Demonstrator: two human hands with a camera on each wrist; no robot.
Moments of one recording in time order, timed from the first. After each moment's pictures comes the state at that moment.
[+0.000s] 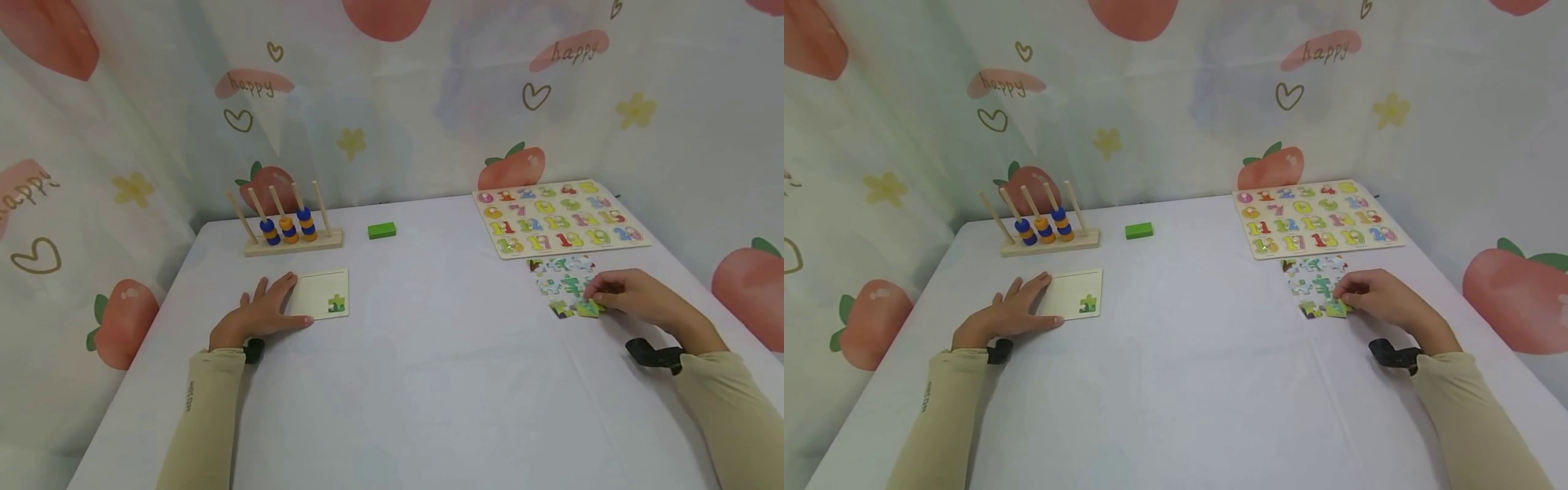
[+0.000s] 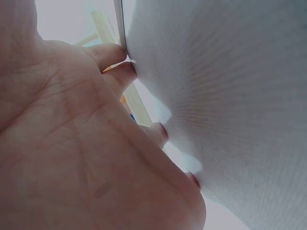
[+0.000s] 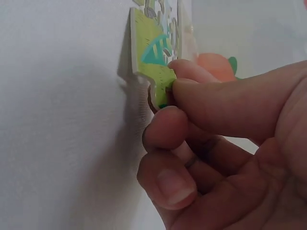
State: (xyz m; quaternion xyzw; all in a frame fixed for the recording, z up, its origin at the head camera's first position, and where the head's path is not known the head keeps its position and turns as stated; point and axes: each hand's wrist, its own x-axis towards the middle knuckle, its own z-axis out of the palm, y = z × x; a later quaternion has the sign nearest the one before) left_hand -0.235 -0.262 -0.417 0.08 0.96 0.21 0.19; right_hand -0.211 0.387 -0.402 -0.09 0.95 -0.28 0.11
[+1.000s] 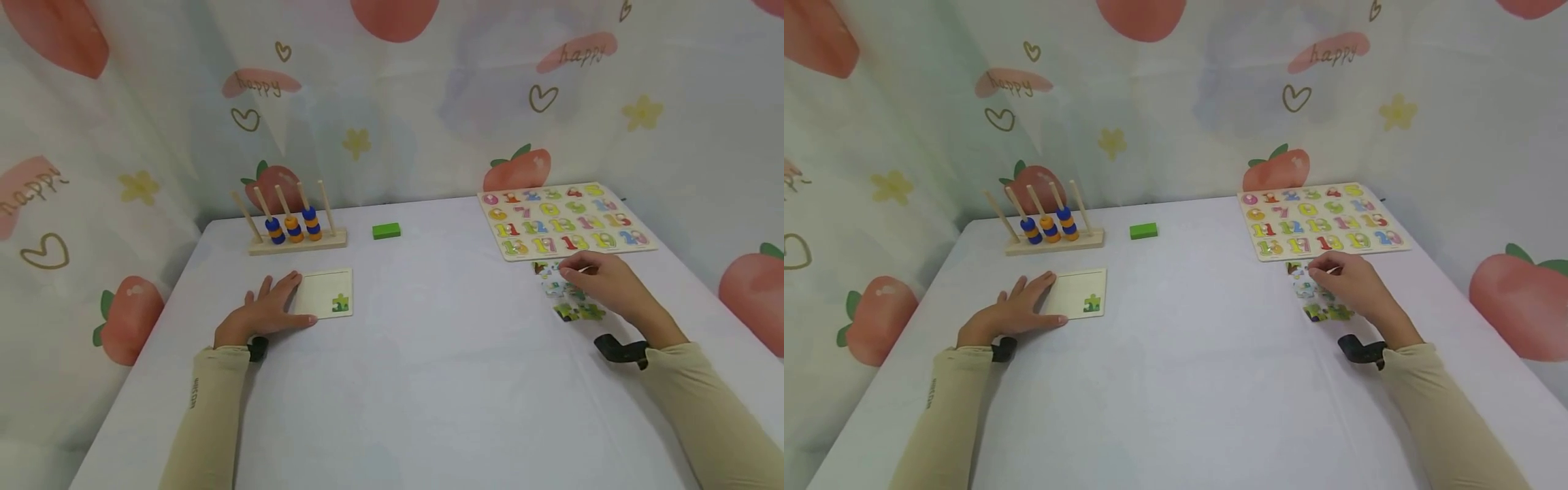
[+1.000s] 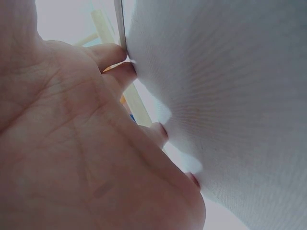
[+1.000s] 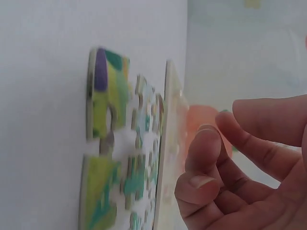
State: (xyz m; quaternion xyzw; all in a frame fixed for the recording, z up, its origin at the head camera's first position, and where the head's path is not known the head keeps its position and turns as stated) left_hand -0.233 -0.261 -0.412 0.08 0.96 0.20 0.20; right_hand -0.225 0.332 -0.393 -0.05 0.94 -0.32 0.02
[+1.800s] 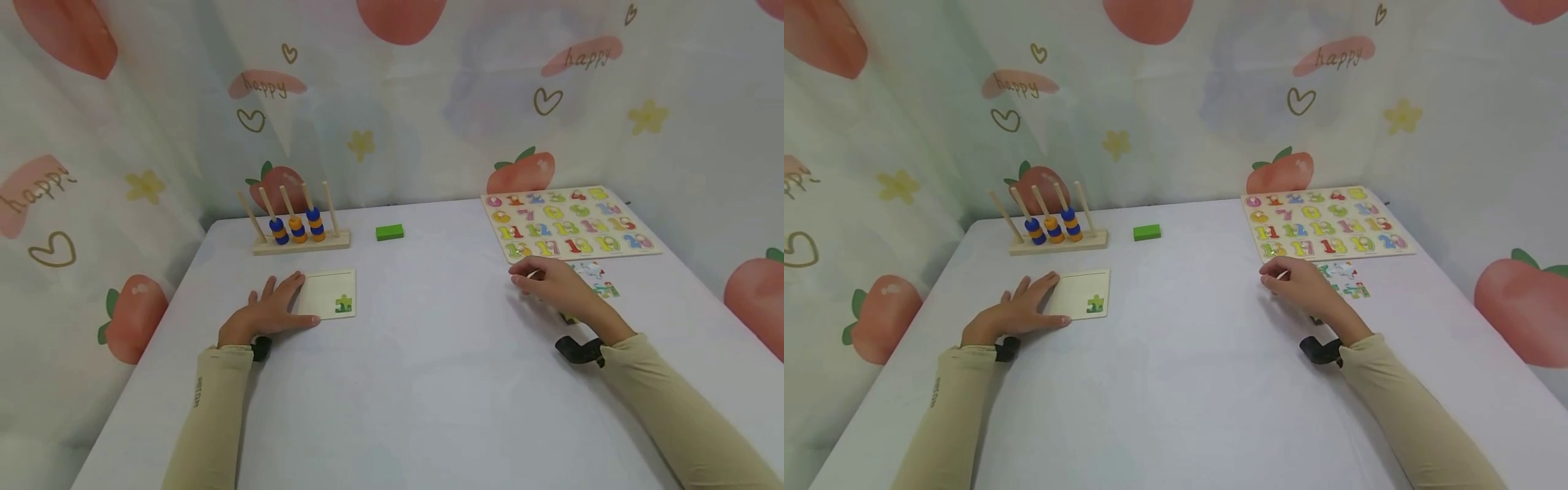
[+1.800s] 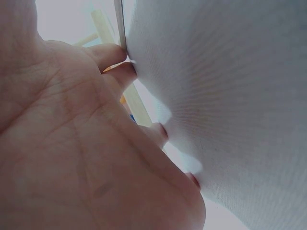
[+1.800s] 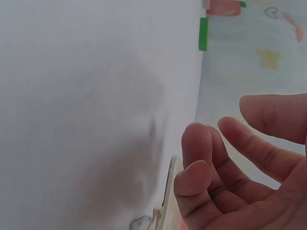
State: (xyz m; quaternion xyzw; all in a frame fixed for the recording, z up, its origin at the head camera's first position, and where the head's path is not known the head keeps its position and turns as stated) left_hand -0.230 -0.263 -0.413 0.08 0.96 0.21 0.19; right_hand -0.238 0.264 -0.398 -0.12 0.92 -0.38 0.08
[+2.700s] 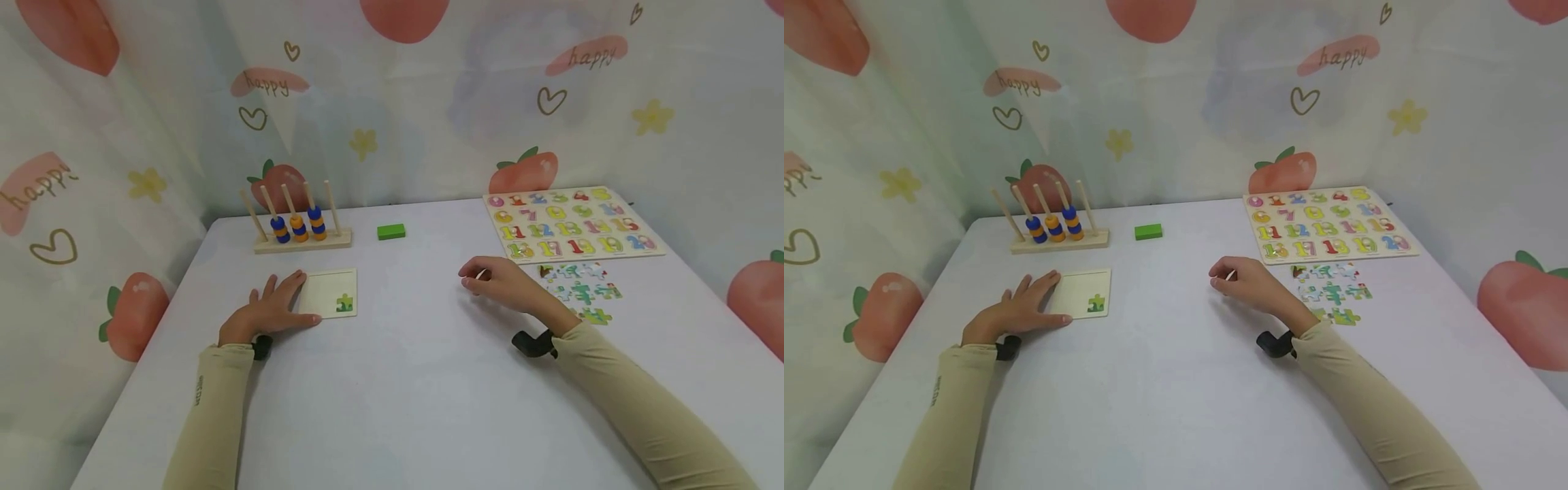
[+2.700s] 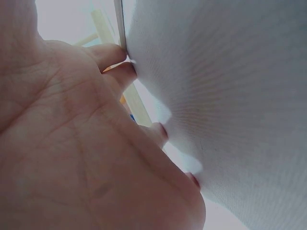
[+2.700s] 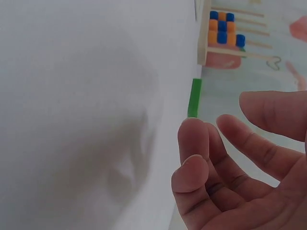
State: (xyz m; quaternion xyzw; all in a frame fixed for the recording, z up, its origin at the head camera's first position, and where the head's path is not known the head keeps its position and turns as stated) left_hand -0.234 -0.263 -0.415 0.07 0.95 0.22 0.20; right_hand -0.253 0.194 -0.397 -0.20 0.89 -0.39 0.09
